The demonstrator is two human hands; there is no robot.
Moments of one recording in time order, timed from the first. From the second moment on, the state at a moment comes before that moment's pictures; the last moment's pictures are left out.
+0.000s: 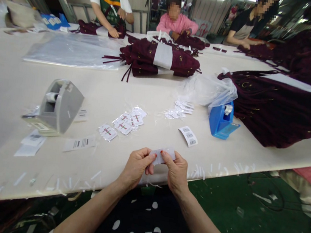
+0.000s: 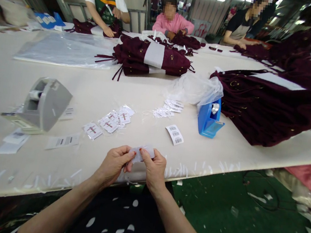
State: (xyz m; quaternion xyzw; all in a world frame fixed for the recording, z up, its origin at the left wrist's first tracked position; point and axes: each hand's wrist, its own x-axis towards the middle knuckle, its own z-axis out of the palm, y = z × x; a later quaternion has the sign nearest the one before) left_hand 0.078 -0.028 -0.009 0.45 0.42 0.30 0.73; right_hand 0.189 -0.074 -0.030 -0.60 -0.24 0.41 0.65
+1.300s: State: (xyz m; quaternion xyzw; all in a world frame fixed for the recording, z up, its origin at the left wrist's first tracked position) left_hand 0.034 0.000 -0.019 0.86 0.51 0.08 0.05; right_hand 0.220 -0.077 -0.039 -0.77 -0.44 0.28 0.37
